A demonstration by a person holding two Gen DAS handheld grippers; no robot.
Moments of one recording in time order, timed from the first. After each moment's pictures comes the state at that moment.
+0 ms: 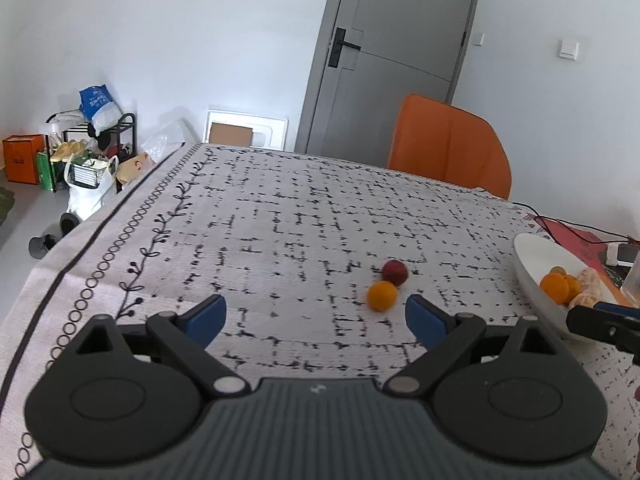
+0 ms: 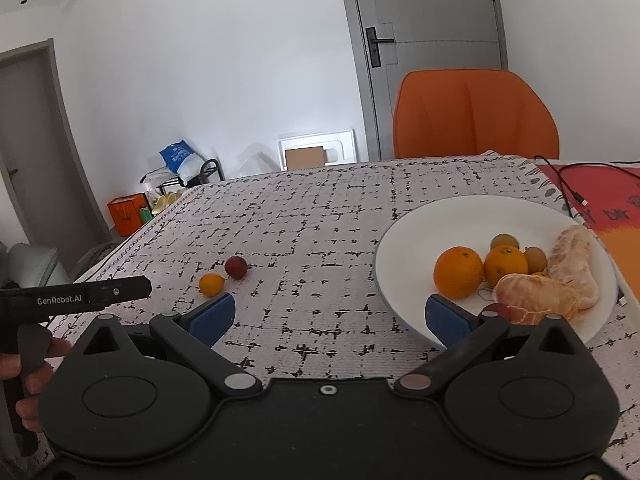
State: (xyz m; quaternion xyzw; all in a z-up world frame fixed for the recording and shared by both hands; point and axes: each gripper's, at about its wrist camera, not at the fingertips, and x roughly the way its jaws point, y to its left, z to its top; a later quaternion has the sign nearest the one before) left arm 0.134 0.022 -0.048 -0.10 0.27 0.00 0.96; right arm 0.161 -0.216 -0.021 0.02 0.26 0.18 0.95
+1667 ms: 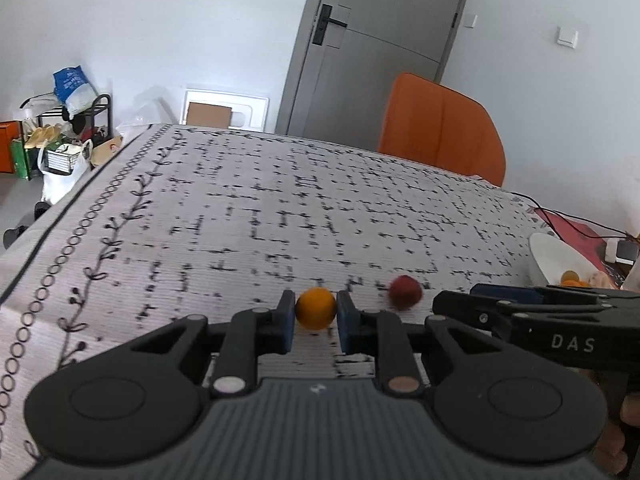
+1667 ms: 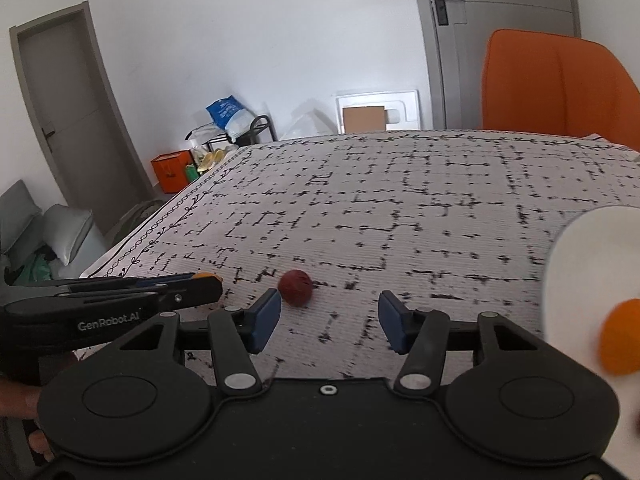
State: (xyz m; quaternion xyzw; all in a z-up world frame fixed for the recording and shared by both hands) left arm 0.191 0.030 -0.062 -0.11 0.30 -0.03 0.95; right arm 0.245 -0.134 -0.045 0.00 0.32 0.26 0.91
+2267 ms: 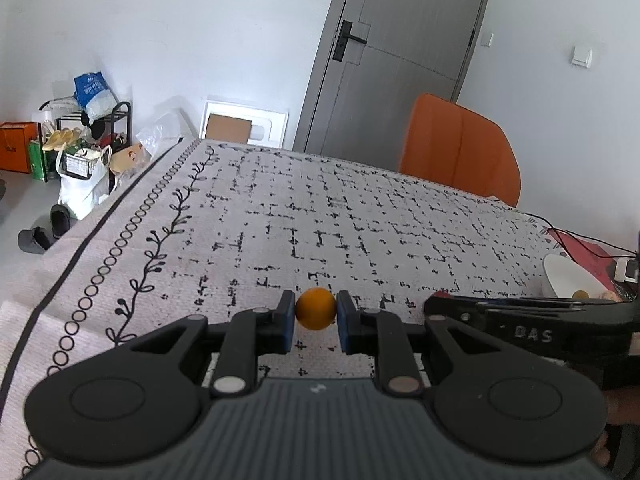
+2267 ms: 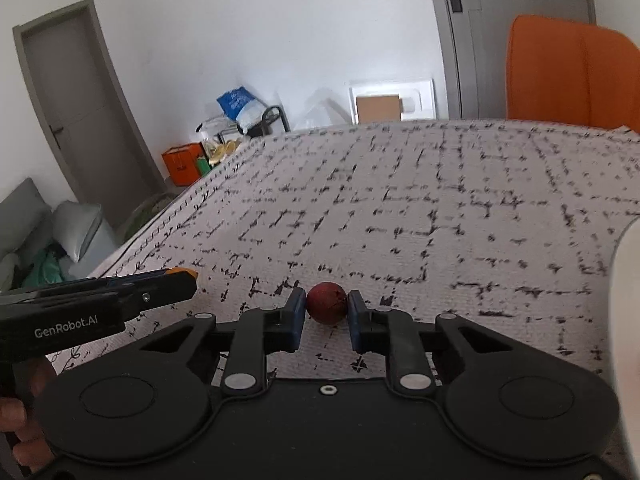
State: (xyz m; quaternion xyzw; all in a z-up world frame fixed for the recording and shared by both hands) left arm 0.182 0.050 -0.052 -0.12 0.28 -0.01 0.95; right arm 0.258 -0.114 -0.049 0.00 0.33 0.28 0.90
